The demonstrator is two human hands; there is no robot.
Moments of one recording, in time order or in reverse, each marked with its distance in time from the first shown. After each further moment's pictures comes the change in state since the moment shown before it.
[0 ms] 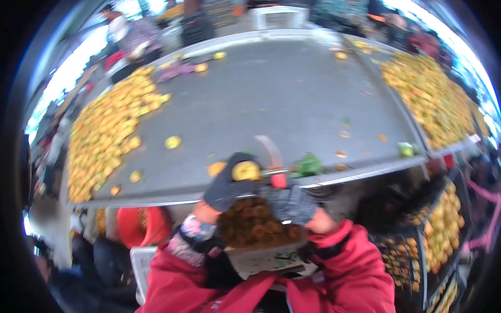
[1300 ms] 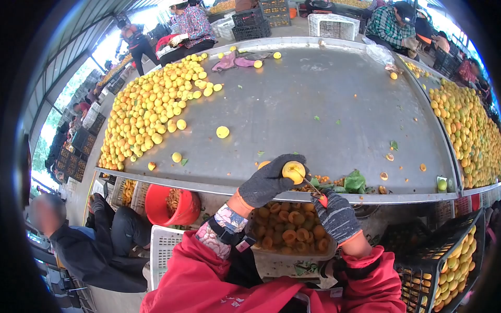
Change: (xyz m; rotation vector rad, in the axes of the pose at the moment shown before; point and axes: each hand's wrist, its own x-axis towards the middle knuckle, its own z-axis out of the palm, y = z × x) left_hand -0.004 0.004 -0.026 -0.055 -0.025 0.023; right_hand -0.003 -0.007 -0.011 1.936 -0.751 0.943
